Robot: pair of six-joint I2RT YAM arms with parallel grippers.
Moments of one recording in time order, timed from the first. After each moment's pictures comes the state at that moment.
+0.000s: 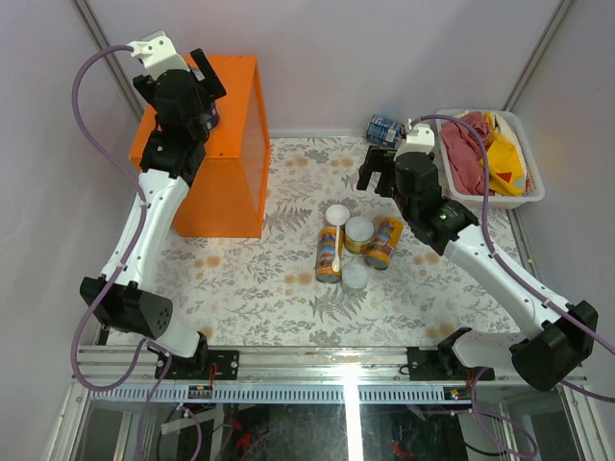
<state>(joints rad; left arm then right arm) -0.20 1.52 1.74 -0.20 -0.54 -0.26 0.58 1.25 1.18 -0.26 0.40 0.39</state>
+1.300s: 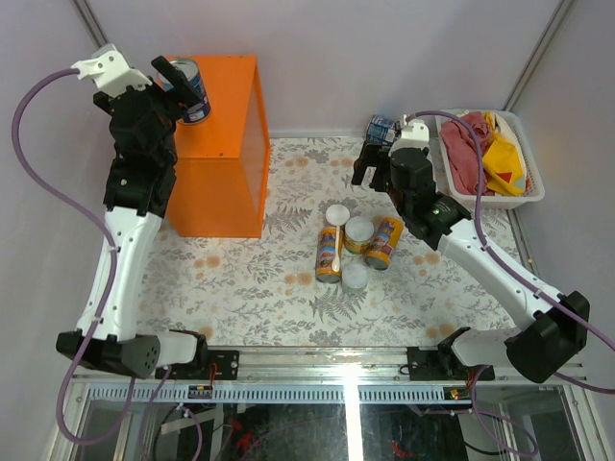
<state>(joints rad) -0.14 1.32 1.67 -0.24 -0.44 -0.34 0.58 1.30 1.20 -0.19 0.39 0.39</state>
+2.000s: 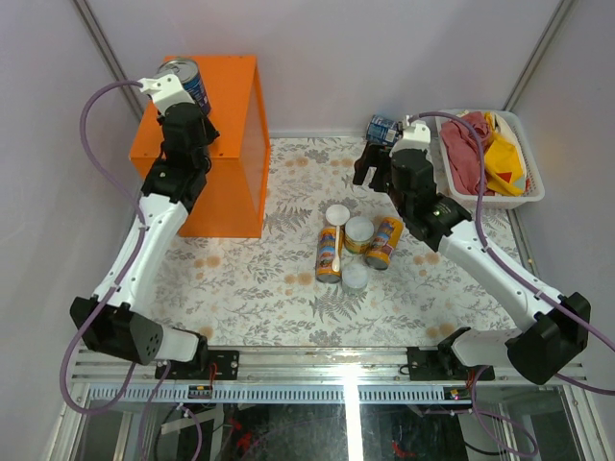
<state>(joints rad) -0.22 1.36 1.48 -0.24 -0.52 -0.33 0.58 1.29 1.19 -0.18 0.38 0.42</state>
